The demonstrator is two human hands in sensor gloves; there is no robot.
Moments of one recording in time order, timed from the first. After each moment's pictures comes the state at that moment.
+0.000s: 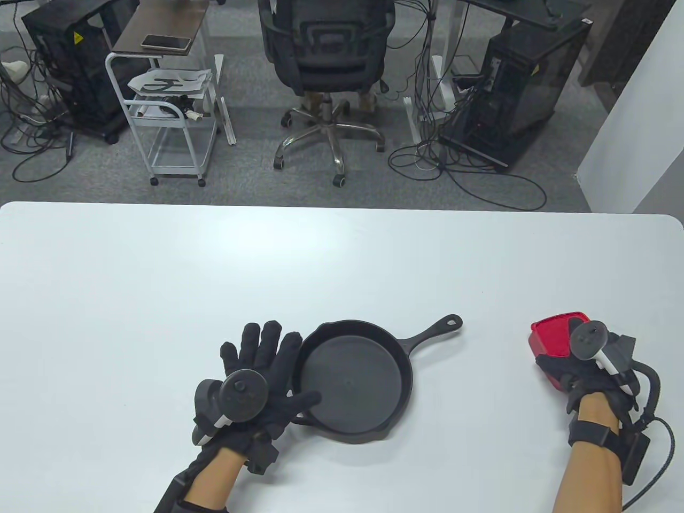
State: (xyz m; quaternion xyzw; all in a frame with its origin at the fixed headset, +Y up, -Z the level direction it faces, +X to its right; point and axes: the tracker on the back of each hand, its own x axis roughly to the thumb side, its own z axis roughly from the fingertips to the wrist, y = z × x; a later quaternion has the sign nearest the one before) left_hand -0.179 -0.722 -0.267 0.03 -0.11 0.23 0.97; right_hand 0.405 -0.742 -0.336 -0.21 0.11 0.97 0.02
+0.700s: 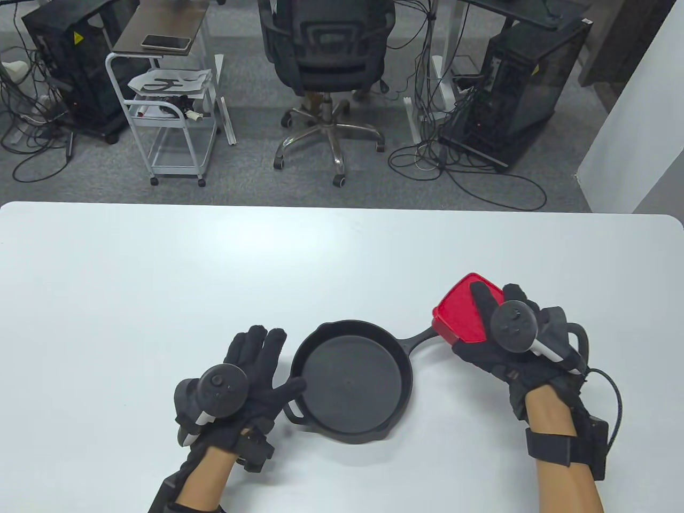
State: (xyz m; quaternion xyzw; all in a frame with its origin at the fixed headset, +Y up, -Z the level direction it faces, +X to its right) left_hand -0.202 -0.712 -0.266 0.04 -0.07 0.31 0.95; right_hand 0.222 -0.625 -0.323 0.09 0.03 0.99 0.05
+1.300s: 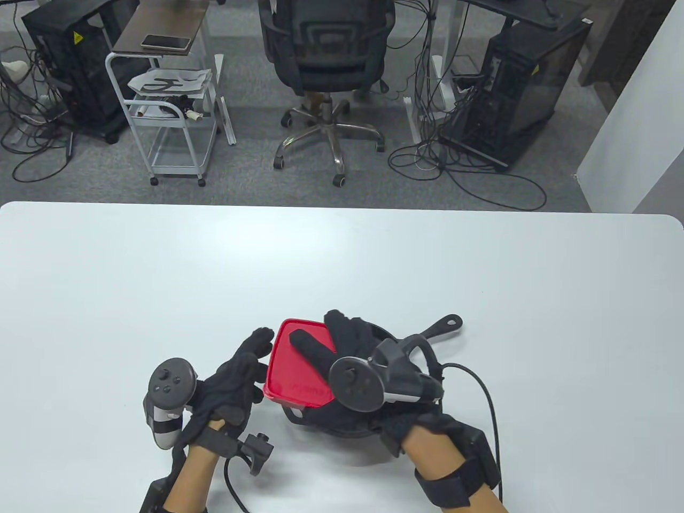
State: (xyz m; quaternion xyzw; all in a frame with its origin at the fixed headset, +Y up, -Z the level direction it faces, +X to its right) left_hand -0.226 -0.718 -0.265 -0.05 -0.07 0.65 0.75; right_hand 0.015 -0.588 -0.250 0.36 0.03 0.93 0.03
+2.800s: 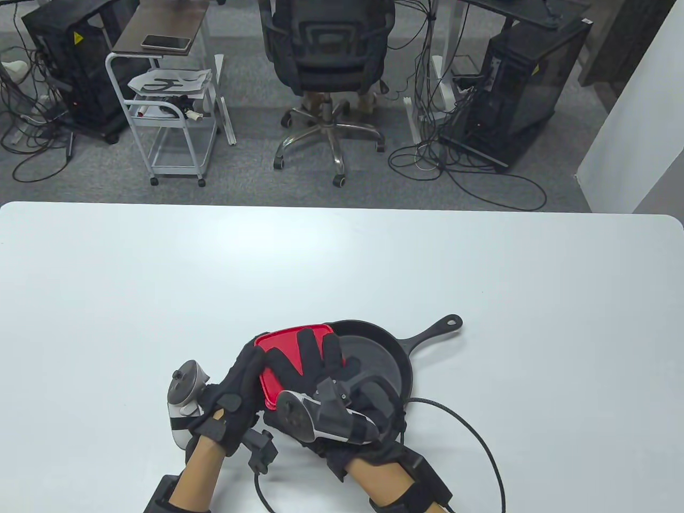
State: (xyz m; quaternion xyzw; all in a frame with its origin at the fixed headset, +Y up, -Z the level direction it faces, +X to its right) left_hand -0.208 -0.756 -0.270 -0.15 -0.01 0.78 0.60; right_hand -0.029 -0.644 -0.237 0.26 -0.02 0.97 -0.04
